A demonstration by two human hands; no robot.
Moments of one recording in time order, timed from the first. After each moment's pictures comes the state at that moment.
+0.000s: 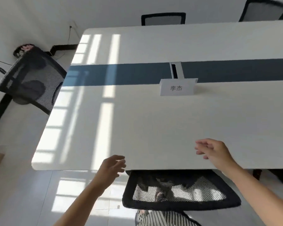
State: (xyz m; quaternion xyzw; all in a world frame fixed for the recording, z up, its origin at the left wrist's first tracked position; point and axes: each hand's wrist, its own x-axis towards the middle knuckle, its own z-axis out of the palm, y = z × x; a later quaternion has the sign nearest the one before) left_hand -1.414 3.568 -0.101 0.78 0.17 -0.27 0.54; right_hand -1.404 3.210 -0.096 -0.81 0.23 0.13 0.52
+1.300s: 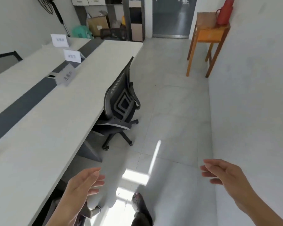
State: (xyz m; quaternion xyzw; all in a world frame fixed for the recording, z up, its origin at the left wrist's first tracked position) left_hand -1.689 3.113 -0.016 0.74 -0.30 -0.45 0.41; right_hand -2.067 3.005 -0.035 -0.45 0.64 -0.30 0.54
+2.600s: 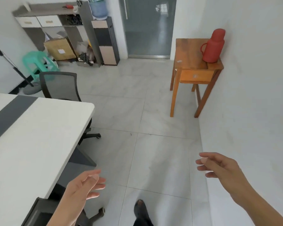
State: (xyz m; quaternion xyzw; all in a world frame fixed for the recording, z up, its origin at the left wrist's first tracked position) left_hand -1.784 2.199 -0.004 0.72 -0.35 -0.48 0.37; right_hand -2.156 2.118 -0.013 -0.44 0.64 -0.35 0.53
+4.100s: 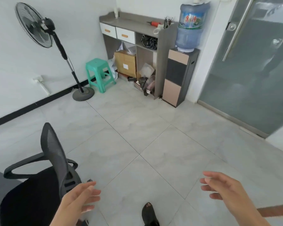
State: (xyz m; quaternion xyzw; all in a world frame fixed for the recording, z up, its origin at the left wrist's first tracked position) left_hand -1.519 1.300 -0.035 0.78 -0.04 -0.36 0.52; right_hand -1.801 1.021 -0.039 -0.60 0.52 -0.16 0.59
